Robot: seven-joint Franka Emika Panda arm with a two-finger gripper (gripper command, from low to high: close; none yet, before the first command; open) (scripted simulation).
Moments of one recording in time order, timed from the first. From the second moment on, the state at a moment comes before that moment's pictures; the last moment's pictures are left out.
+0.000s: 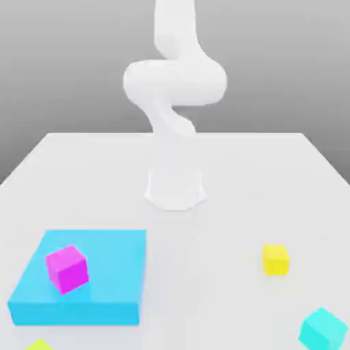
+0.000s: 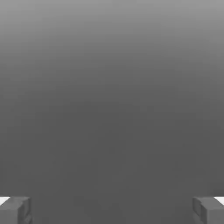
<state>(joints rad) 0.02 -0.72 0.03 -2.35 0.03 2.35 0.84</state>
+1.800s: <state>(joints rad) 0.04 0.23 0.01 -2.43 0.02 2.65 1.42</state>
